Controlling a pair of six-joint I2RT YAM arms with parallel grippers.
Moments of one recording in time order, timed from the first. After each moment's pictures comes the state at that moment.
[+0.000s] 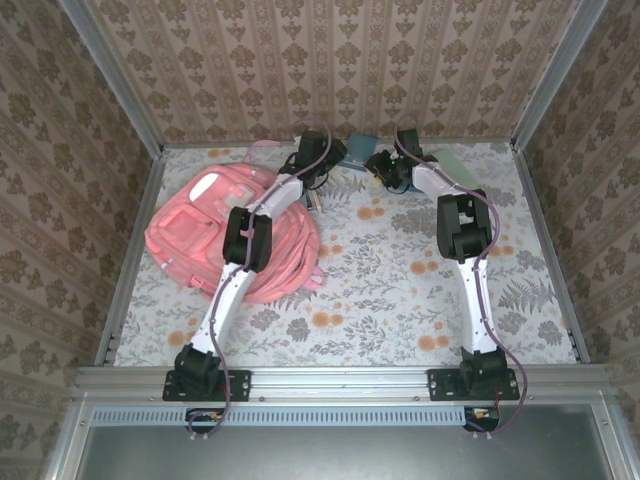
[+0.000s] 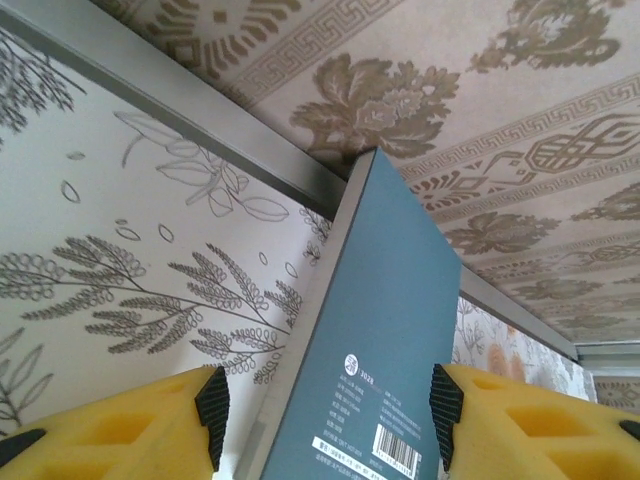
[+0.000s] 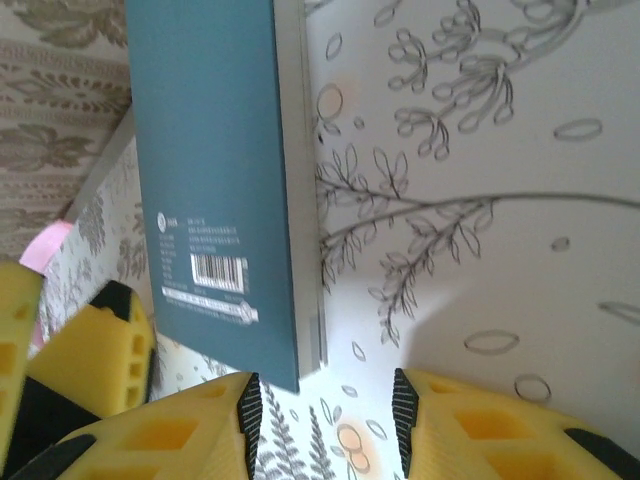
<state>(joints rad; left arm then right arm) -0.47 2.83 2.51 -0.13 0.13 -0.97 0.14 2.56 2.11 -0.34 -0.35 0.86</state>
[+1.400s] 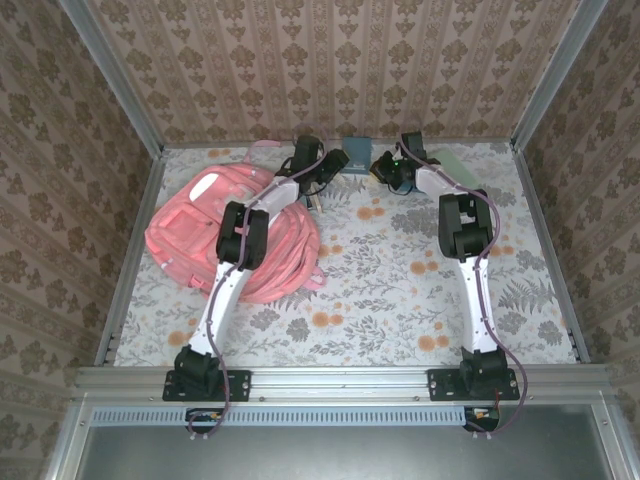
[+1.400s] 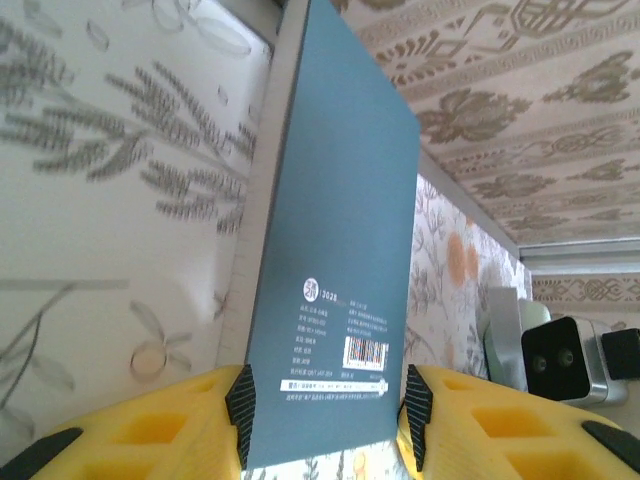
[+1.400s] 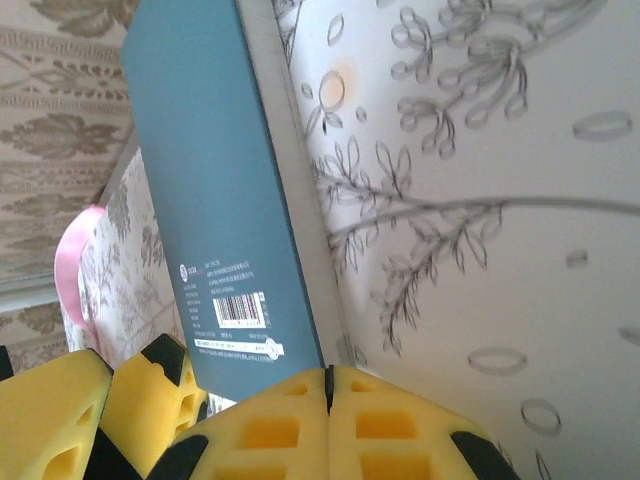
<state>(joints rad) -0.47 2.69 2.23 -0.03 0.36 -1.01 0.12 2.55 2.03 -0.25 -0.48 0.88</state>
